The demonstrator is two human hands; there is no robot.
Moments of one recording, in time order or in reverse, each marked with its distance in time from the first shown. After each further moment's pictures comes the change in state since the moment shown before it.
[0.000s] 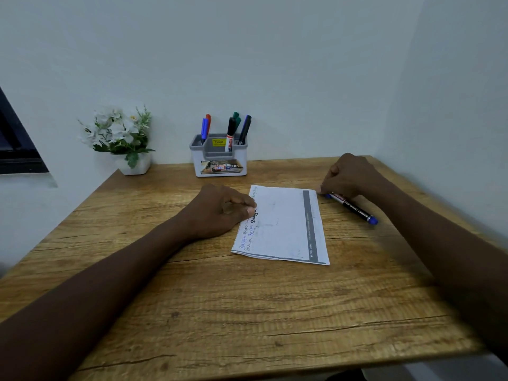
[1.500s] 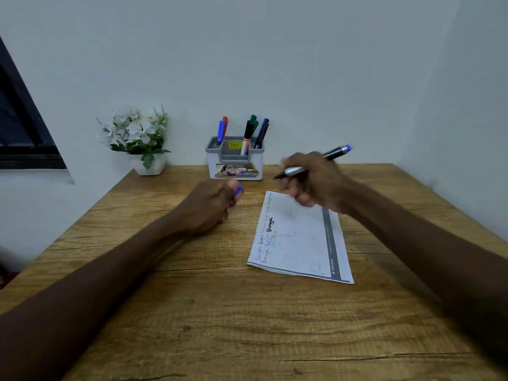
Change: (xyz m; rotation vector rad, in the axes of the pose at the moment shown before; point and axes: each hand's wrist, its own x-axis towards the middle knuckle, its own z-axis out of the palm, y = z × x) left_hand -0.003 -0.007 -0.029 -0.221 0.043 -0.209; right_hand -0.041 -0.098 0.017 1.073 -0.386 -0.279
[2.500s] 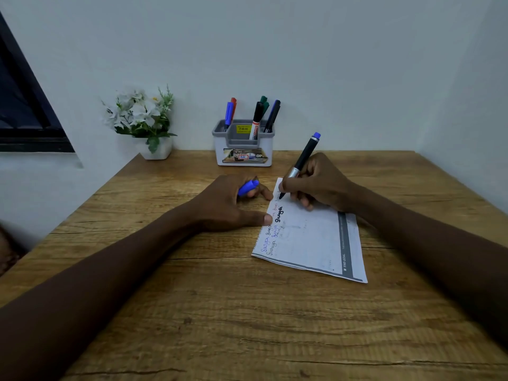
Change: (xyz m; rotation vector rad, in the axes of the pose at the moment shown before) left_hand 0.006 -0.010 0.015 0.138 -0.162 0.005; right_hand 0.017 0.044 -0.007 -0.334 -0.057 -0.149
